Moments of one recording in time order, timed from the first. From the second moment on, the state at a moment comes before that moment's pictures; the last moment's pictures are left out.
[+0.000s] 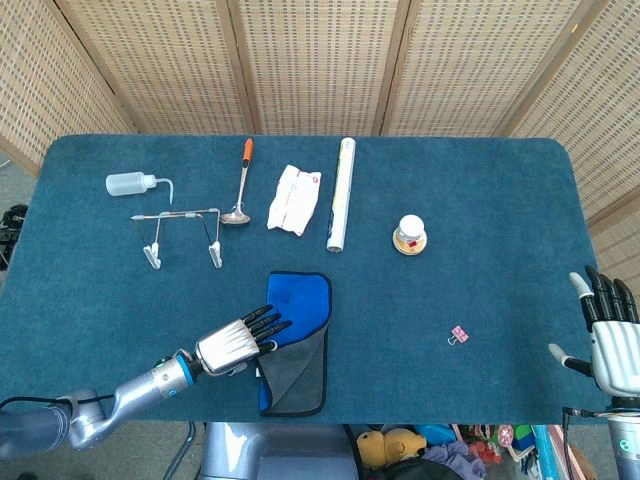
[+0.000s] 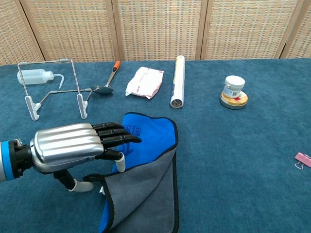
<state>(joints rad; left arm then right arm) -0.74 -1.61 0.19 -1.21 1.82 1.09 0.10 0.08 -1.15 0.11 -1.52 -1.50 1.54 0.03</state>
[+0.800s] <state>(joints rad) -0.73 -1.65 0.17 -1.17 1.84 1.13 0.08 0.08 -1.15 0.11 -1.52 -1.50 1.54 0.04</state>
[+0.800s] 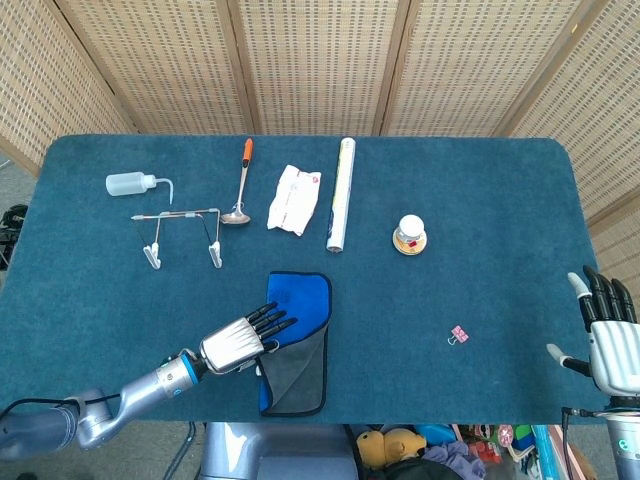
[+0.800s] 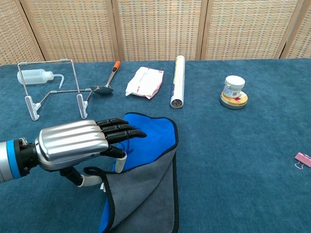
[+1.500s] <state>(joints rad) -0.76 -1.68 0.15 -1.17 1.89 1.16 0.11 0.08 -1.14 0.11 -1.53 -1.50 1.53 0.06</state>
